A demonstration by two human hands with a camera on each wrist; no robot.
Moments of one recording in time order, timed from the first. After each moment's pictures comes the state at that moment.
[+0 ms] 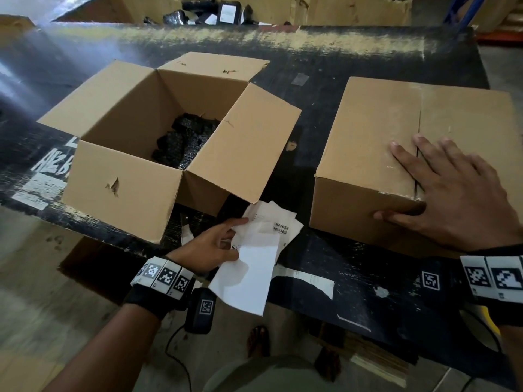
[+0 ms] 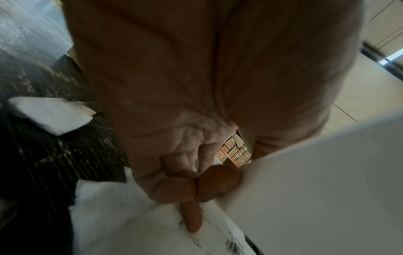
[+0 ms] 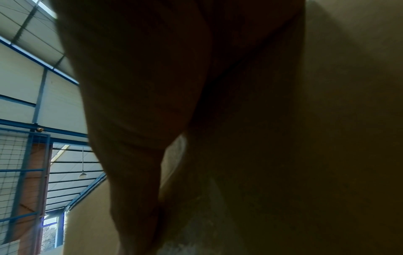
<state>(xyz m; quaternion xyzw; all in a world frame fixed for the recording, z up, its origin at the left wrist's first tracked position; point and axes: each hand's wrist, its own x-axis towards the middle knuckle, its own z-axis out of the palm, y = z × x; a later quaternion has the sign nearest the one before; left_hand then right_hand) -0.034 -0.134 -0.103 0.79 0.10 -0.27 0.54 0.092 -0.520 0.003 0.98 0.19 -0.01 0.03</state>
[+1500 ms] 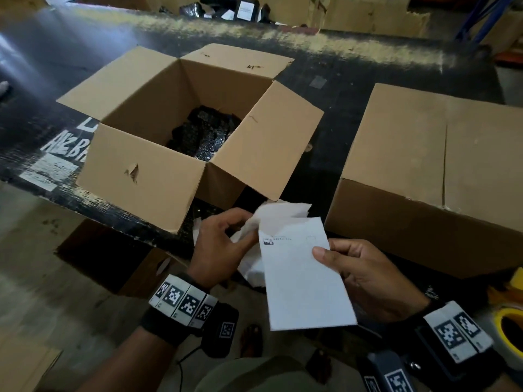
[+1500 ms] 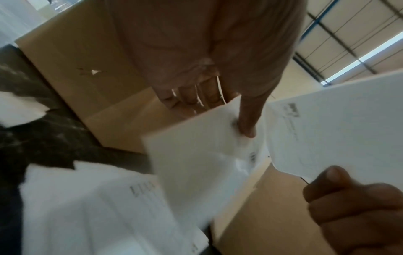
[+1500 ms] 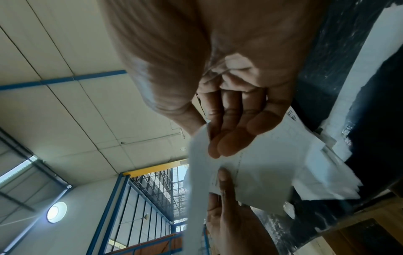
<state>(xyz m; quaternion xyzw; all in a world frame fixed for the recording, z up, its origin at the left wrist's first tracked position) -0.064 -0.165 -0.082 0.83 0.02 0.16 0.53 -0.008 -0.417 -0.034 0.60 -0.01 -0.43 -0.68</state>
